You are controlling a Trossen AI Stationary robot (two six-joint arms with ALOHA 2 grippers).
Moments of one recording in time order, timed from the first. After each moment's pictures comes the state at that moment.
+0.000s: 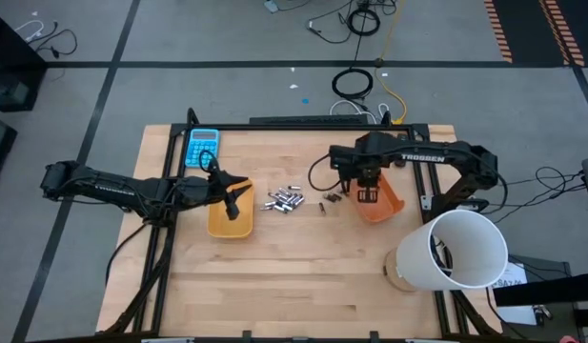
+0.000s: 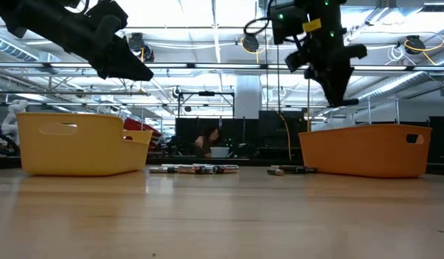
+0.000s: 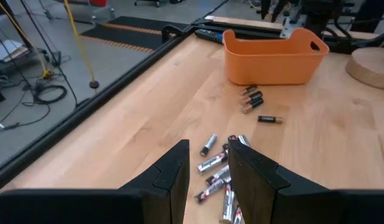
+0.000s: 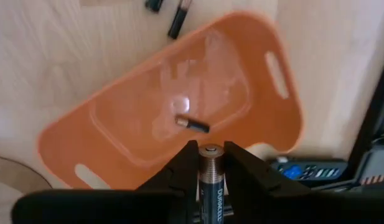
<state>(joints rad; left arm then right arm) -0.06 0.86 0.43 0.03 -0.46 -0.15 -0.24 1.62 1.36 -1.39 0.17 -0.11</state>
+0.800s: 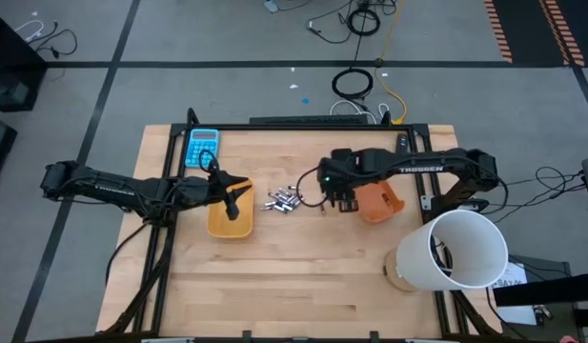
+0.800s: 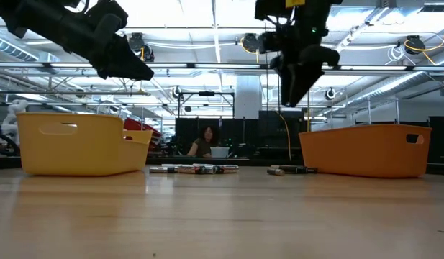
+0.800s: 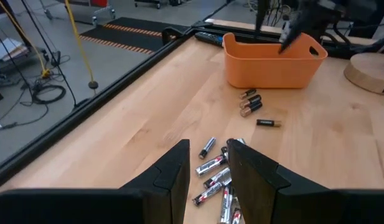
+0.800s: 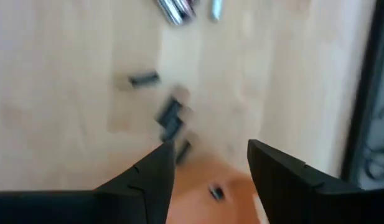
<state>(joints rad) -0.06 0.86 0.43 0.04 -0.46 -0.17 -0.10 1.64 1.34 -0.96 0.20 -0.26</state>
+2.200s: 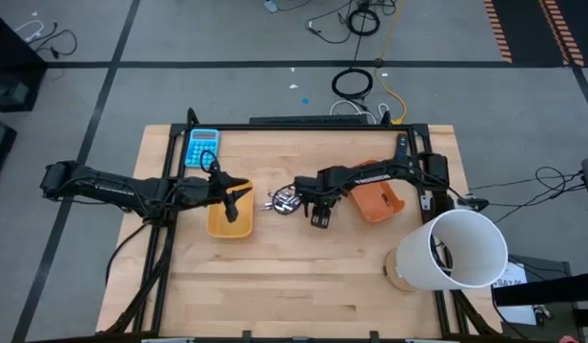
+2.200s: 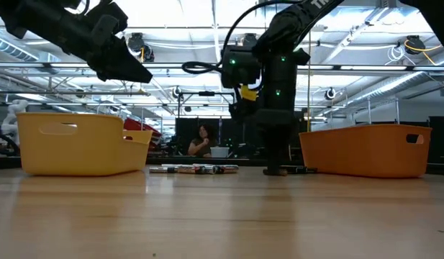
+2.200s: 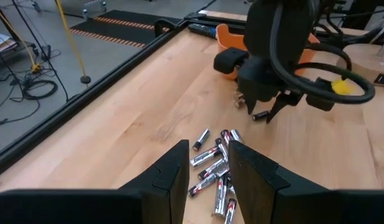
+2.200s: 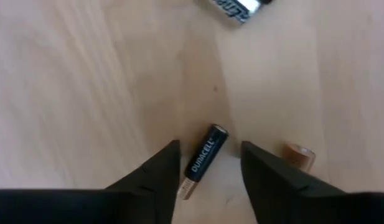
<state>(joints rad) -0.06 0.86 0.43 0.02 -0.42 -0.17 -0.11 2.04 1.34 -0.76 0.00 0.14</state>
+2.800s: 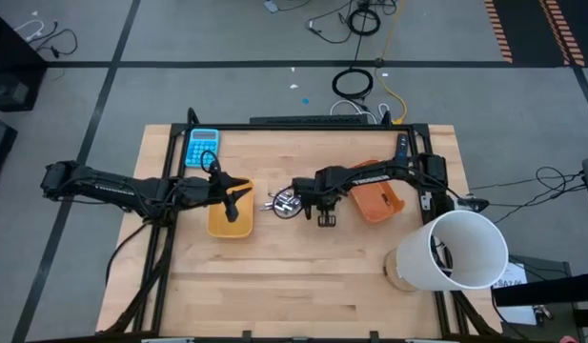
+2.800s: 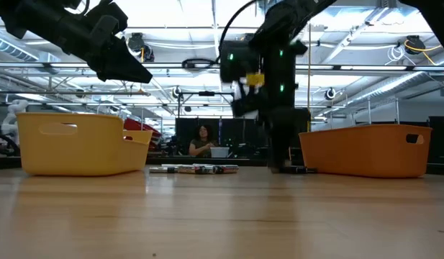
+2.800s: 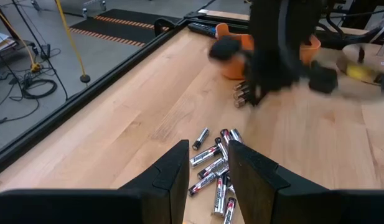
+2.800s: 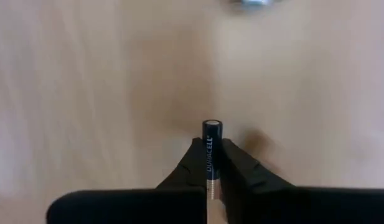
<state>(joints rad) -0.06 0.86 0.43 0.01 -0.42 -0.17 -0.11 1.98 1.42 -0.91 0.11 -0.10</state>
